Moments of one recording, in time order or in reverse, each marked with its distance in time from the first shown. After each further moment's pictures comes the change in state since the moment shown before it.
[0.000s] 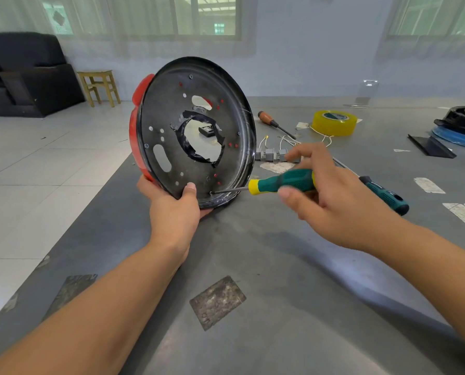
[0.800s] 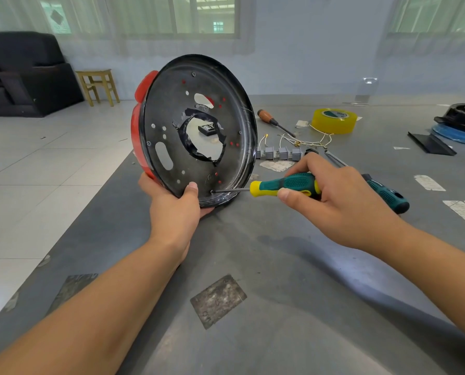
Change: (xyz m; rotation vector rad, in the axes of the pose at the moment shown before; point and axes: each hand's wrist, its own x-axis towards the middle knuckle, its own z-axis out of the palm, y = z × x) left_hand 0.000 0.002 0.000 0.012 -0.021 -0.015; right_hand -0.002 -0.003 0.000 -0.011 -0.011 0.114
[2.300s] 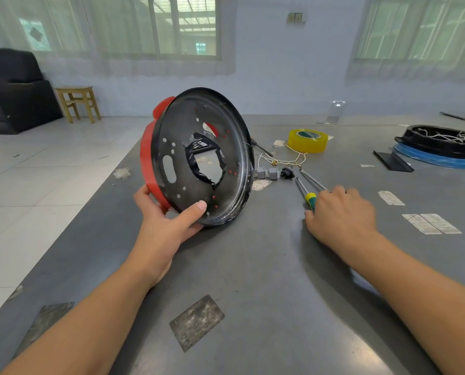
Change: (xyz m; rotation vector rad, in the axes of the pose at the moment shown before) left_hand -0.010 0.011 -0.001 -0.118 -0.374 0.034; right_hand 0.011 0.070 -0.002 -0.914 -0.045 0.576
